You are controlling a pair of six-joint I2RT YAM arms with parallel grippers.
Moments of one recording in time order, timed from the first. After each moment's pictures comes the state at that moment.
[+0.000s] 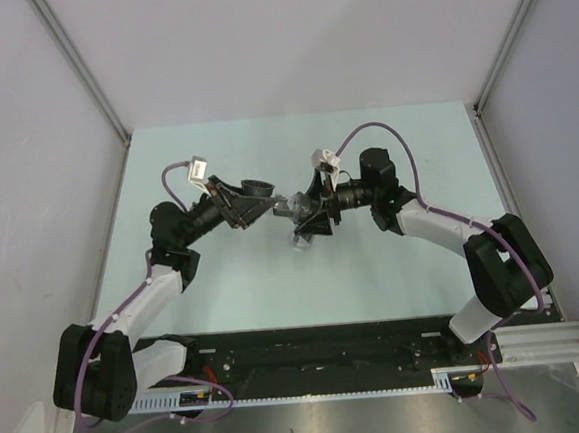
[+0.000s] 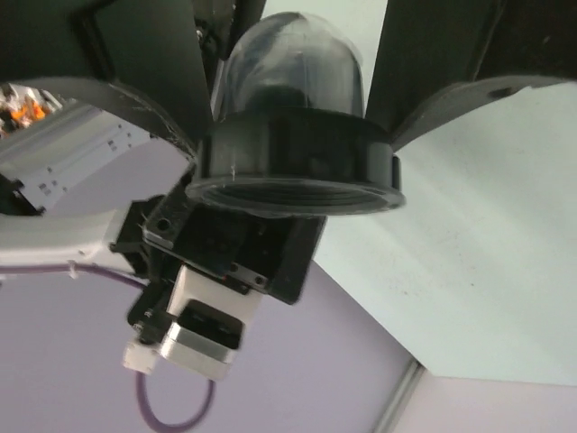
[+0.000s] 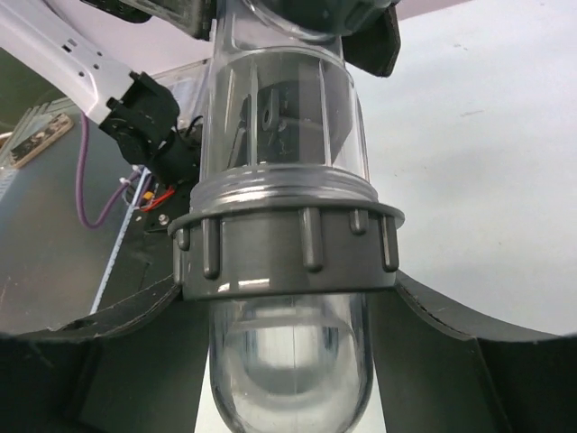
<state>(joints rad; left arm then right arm) -0.28 1.12 0.55 0.80 0.76 -0.83 0.54 1.58 0.96 0.49 -1.12 0.15</state>
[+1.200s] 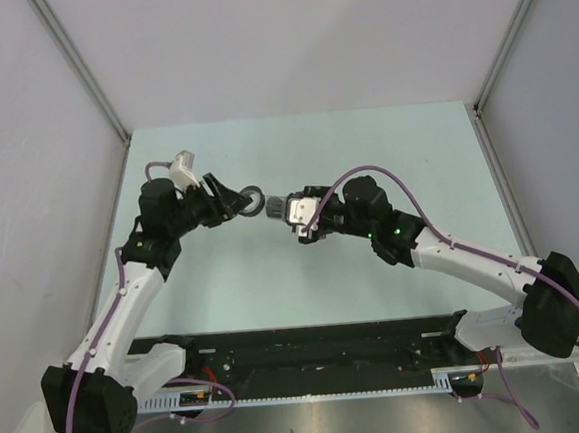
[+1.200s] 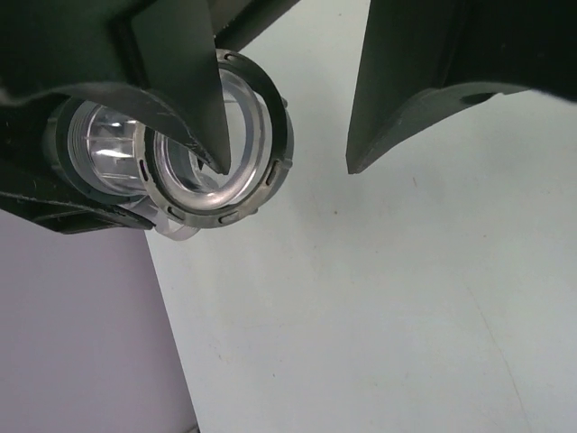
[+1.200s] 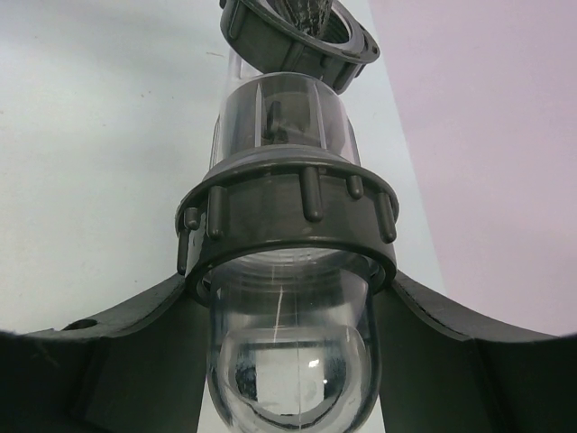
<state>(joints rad) -0.21 1.00 0.84 -0.19 0.43 -0.63 0.84 1.29 0.95 0.09 -0.25 -0.76</state>
